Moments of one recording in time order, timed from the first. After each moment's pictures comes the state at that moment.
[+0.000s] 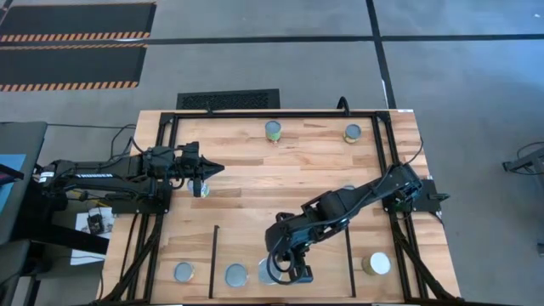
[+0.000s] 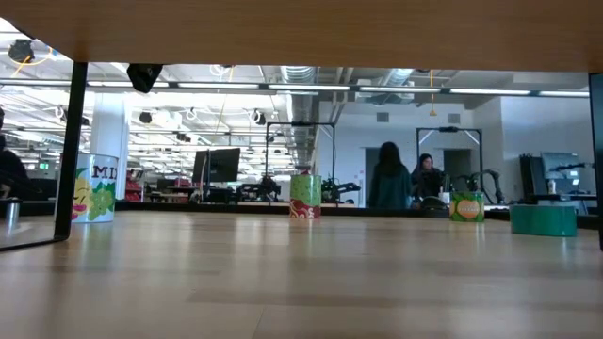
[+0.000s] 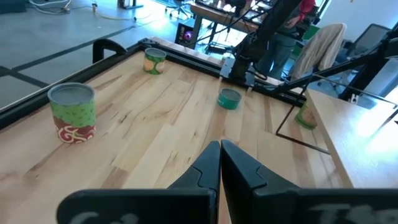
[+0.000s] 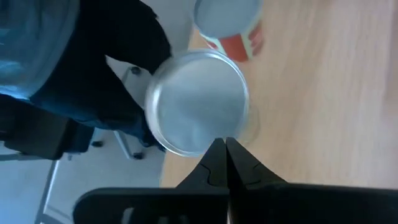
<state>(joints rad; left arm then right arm) 0.09 0.58 0.44 -0.09 -0.06 -0.31 0.44 2.02 2.19 -1.07 -0.19 0.39</state>
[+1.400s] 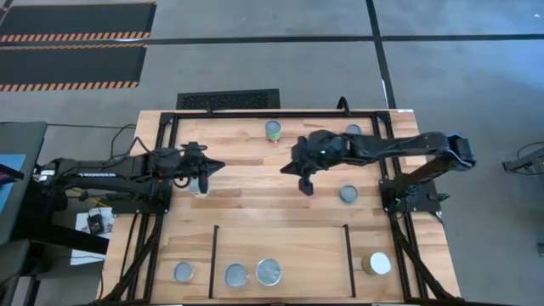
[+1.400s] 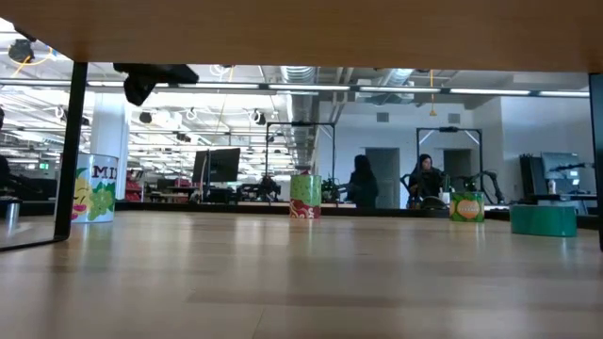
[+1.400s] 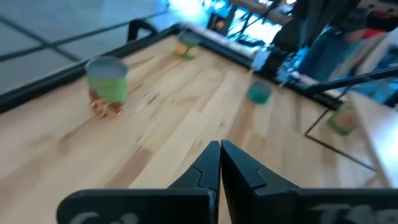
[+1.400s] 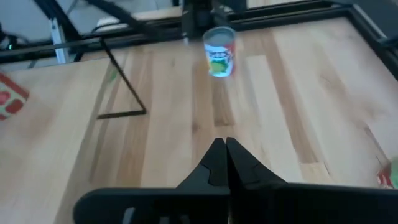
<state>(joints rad) 0.09 0.64 0.44 -0.13 -0.18 -0.40 -0.07 1.41 1.13 -0.26 -0.13 0.10</state>
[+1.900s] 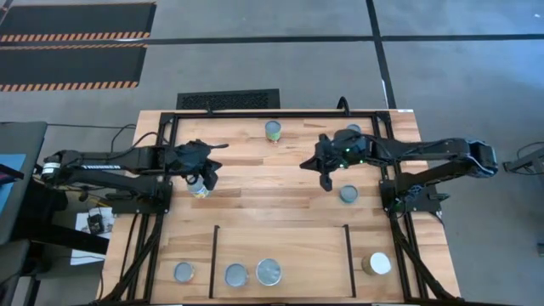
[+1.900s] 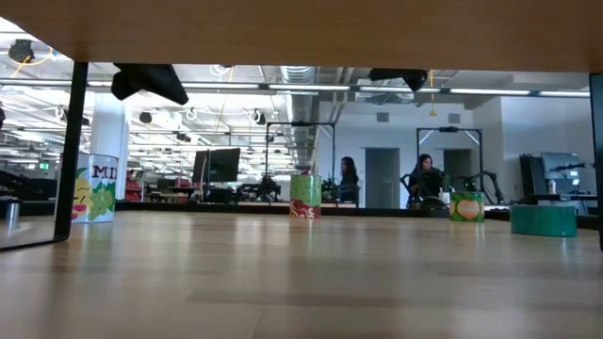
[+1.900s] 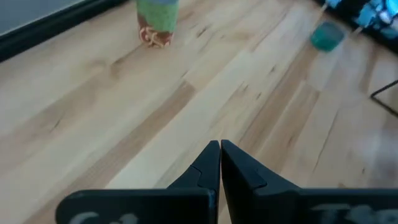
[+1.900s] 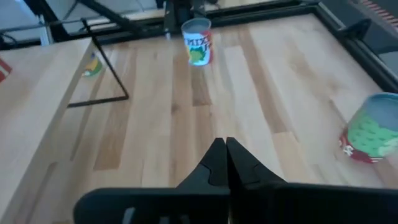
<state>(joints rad) 0.08 0.86 0.70 -0.59 -0.25 -0.57 -0.17 1.15 0.80 -0.13 -0.15 0.06</state>
